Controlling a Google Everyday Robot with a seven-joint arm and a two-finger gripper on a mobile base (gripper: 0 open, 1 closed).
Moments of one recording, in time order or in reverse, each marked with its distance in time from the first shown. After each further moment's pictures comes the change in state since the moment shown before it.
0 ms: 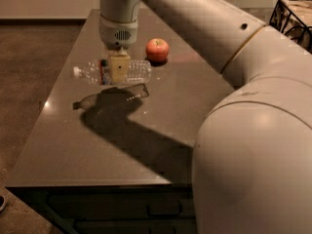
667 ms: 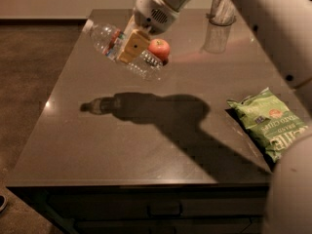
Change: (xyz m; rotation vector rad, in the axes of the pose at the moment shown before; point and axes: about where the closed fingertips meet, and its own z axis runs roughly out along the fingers) arm 0.017 0.018 -0.077 0.106 -0.463 0.300
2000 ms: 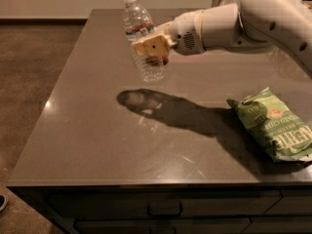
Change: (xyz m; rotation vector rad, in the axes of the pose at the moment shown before) arm 0.028 -0.019 -0.037 0.301 -0.540 0.327
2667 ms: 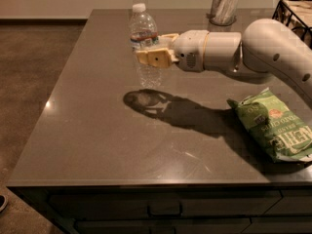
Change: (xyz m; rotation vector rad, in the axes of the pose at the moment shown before) arm 0.019 -0.003 -0.001 0.043 -0.161 -0.028
